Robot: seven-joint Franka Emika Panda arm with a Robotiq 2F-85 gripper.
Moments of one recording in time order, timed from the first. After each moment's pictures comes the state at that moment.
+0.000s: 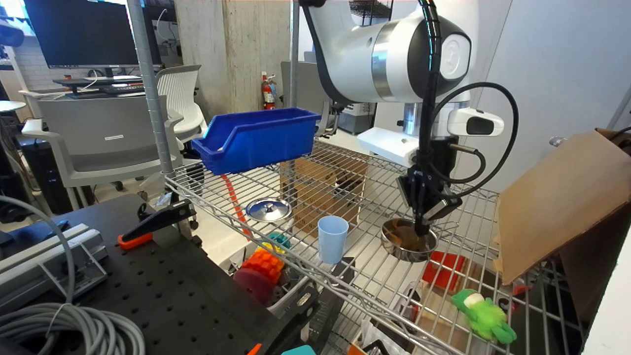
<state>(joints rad) 0.04 0.80 -0.25 -1.80 0.01 2.59 0.41</state>
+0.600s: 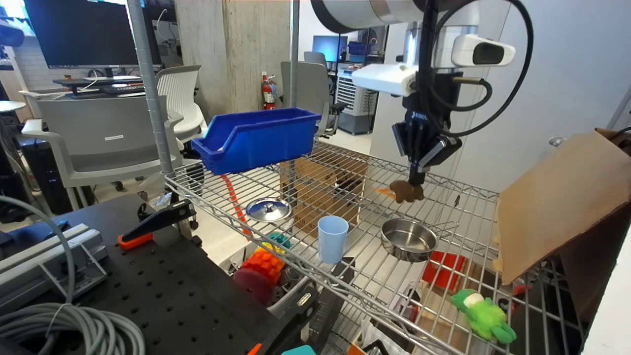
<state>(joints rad) 0.03 0.56 -0.20 -1.93 0.03 2.53 0.38</state>
